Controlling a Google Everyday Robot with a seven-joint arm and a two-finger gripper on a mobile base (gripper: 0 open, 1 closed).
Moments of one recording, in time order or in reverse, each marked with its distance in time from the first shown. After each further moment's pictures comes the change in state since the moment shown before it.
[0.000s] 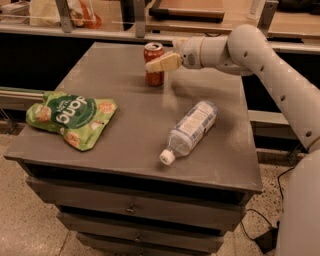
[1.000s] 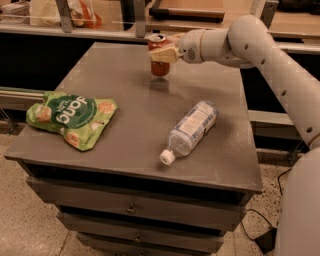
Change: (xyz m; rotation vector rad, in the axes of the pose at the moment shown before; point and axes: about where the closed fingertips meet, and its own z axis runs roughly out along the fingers) arm -0.017 -0.001 -0.006 0.004 0.017 -0.065
